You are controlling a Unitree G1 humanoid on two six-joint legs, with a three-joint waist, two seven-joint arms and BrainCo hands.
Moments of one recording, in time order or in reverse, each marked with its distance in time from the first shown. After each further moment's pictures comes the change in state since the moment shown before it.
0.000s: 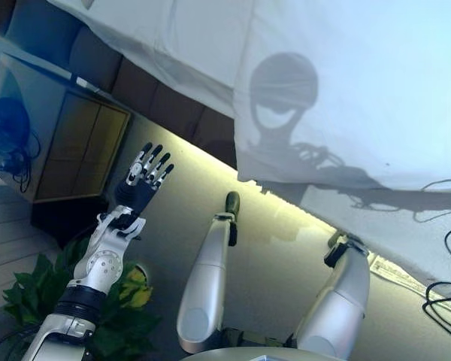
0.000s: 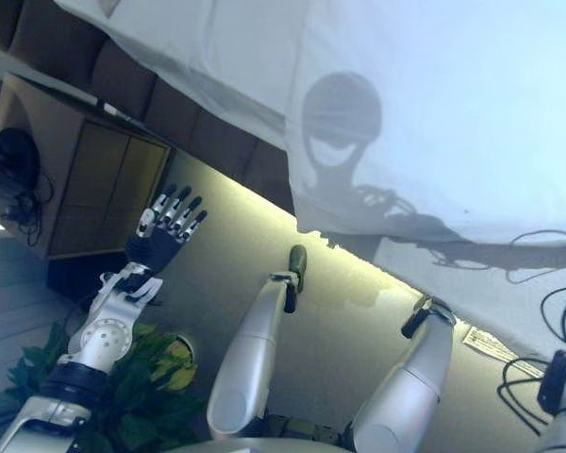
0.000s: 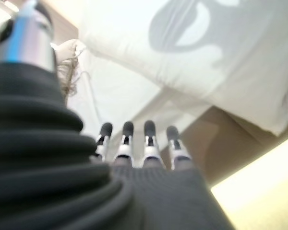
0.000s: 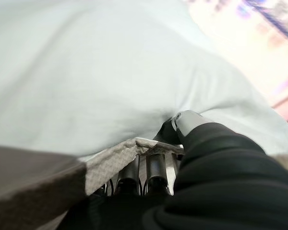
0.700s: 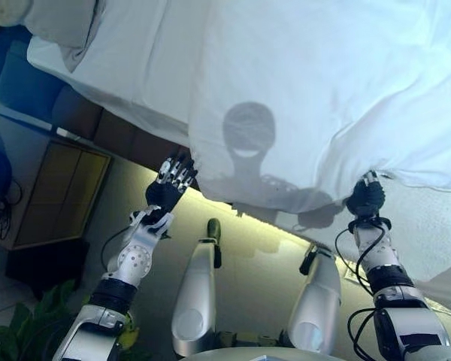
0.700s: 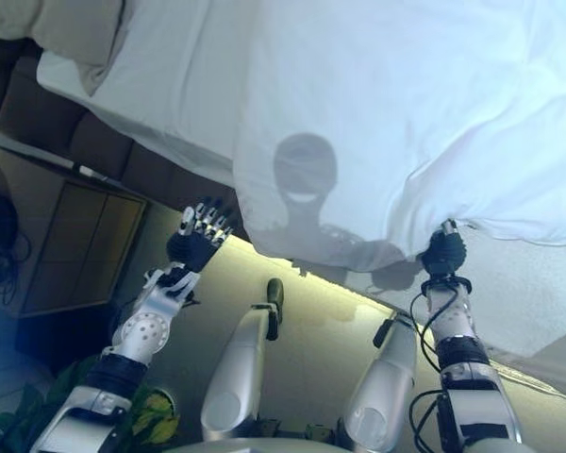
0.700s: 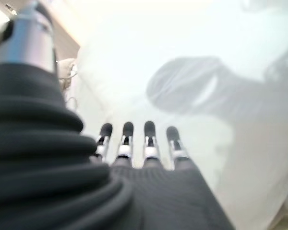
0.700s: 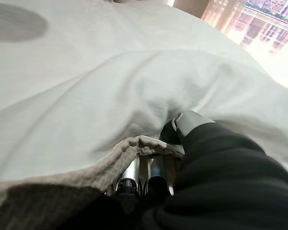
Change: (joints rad) left arm -0.081 -0.197 -0.047 0.047 -0.038 0.150 0.134; right arm 0.111 0.444 0.299 -0.406 -0.172 -0.116 -0.100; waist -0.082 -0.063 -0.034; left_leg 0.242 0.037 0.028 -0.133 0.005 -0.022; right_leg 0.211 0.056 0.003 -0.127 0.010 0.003
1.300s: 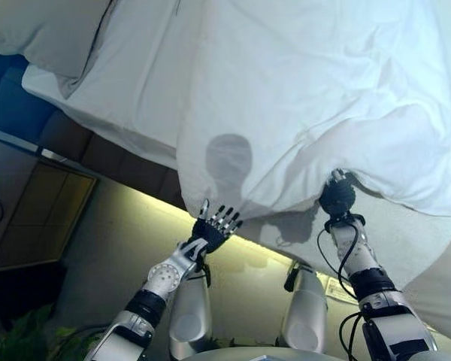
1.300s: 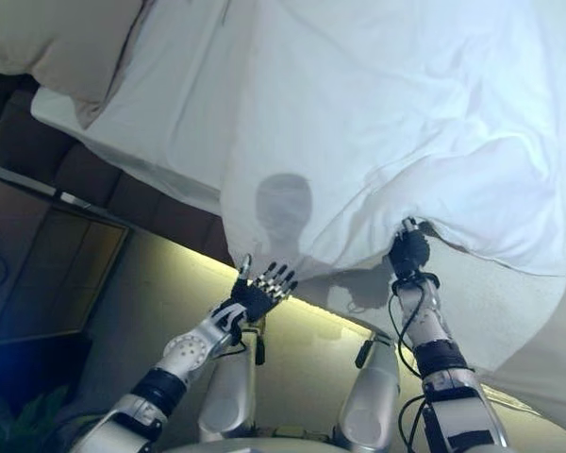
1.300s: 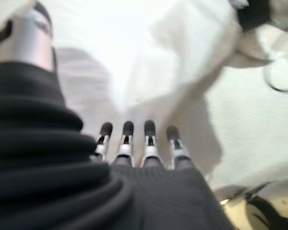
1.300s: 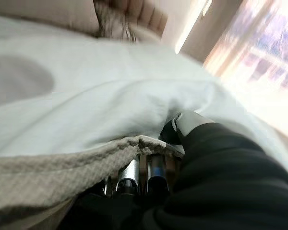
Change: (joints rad) left arm 0.024 -0.158 -0.193 0.253 -0.275 0.224 0.043; right arm 0.039 0.063 0.137 -0.242 -0.107 -0.021 -0.103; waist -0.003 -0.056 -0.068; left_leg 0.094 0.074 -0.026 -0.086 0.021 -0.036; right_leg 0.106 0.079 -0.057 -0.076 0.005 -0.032
